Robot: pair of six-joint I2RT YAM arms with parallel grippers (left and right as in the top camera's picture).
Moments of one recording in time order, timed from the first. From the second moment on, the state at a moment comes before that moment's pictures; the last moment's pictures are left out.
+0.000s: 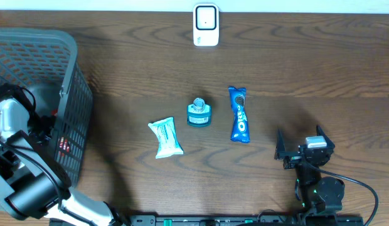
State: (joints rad) left arm 0.65 1.85 1.26 -1.01 -0.15 -0.34; right arm 0.05 0.02 0.01 -0.07 -0.03 -0.08
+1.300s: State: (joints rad) left arm 0.54 1.93 1.30 -0.96 -0.14 -0.24; right arm 0.05 0.02 0.01 -0.07 -0.03 -0.08
